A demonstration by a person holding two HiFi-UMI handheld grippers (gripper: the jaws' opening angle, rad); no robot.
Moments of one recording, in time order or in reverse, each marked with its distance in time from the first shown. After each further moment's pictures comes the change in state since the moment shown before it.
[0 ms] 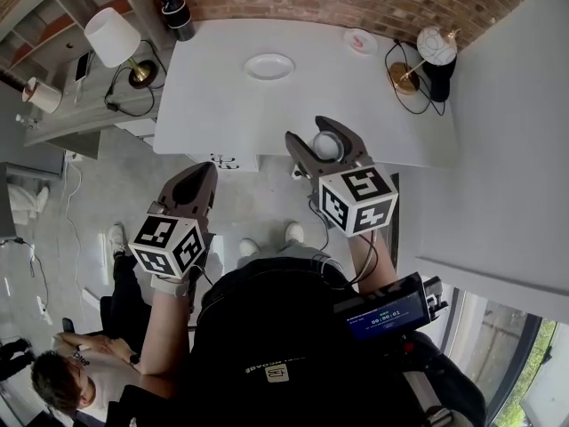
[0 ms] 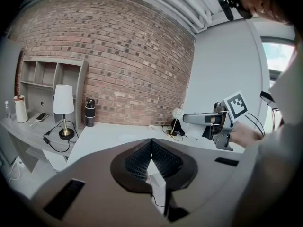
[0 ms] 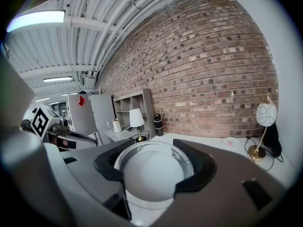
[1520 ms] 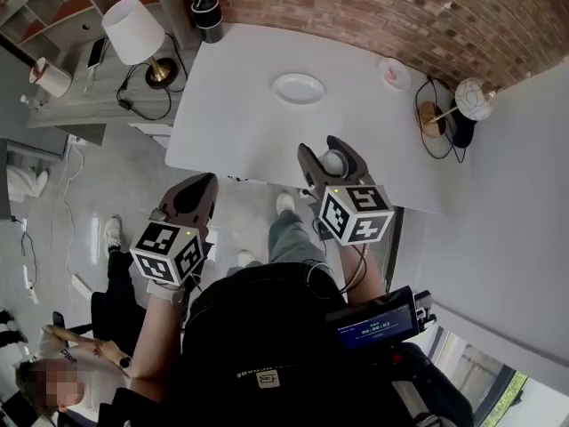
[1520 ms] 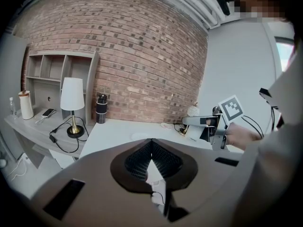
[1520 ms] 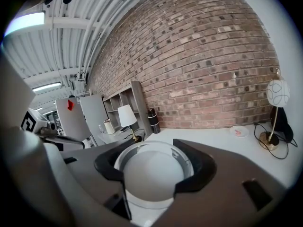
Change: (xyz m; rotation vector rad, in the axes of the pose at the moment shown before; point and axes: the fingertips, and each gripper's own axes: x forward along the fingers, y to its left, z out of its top) left arm 0.033 0.090 -0.001 -0.047 0.049 0.075; right arm 0.111 -0.029 -0.018 0.127 0.043 -0.034
